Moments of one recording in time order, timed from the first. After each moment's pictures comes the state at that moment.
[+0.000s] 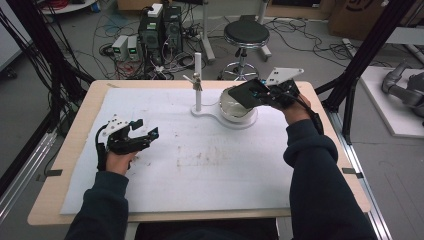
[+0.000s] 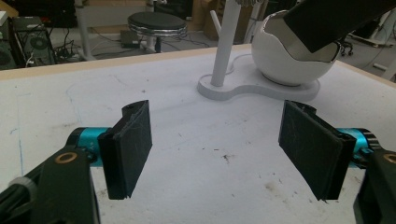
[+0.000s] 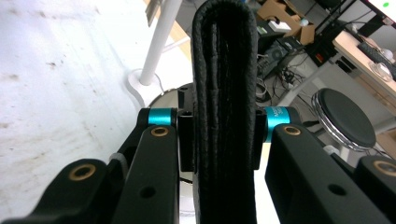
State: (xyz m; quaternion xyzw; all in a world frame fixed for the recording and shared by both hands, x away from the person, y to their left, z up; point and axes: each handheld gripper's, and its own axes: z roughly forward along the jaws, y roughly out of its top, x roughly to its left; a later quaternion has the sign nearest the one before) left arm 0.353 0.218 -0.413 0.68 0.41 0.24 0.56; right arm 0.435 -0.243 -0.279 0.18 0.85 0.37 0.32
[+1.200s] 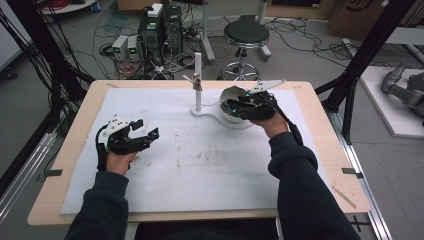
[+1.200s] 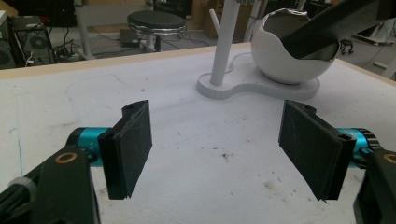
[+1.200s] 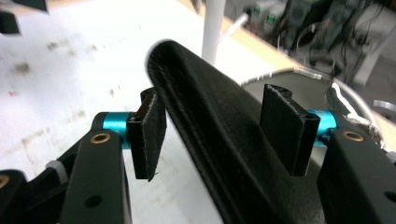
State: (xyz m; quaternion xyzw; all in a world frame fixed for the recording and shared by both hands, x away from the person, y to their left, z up) left arm 0.352 0.217 -0.413 0.68 0.41 0.24 0.55; right arm 0.440 -0.211 -0.334 0.26 0.83 0.45 0.18
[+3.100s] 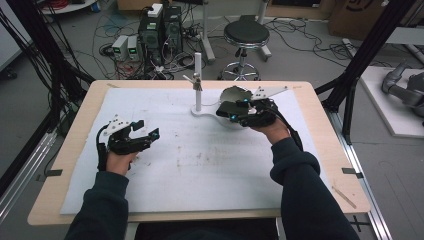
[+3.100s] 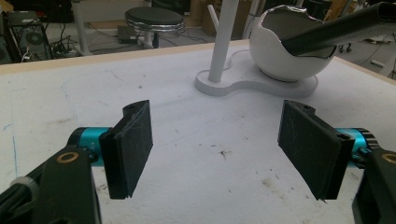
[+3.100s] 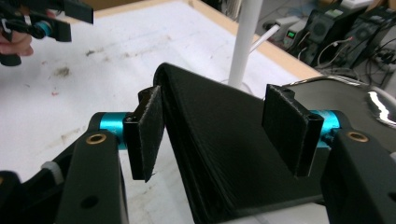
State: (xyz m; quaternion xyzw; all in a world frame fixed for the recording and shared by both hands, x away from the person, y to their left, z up) left arm 0.353 0.218 -0.413 0.68 0.42 0.23 0.55; right arm 0.423 -0.213 -0.339 0.24 0.83 0.48 0.15
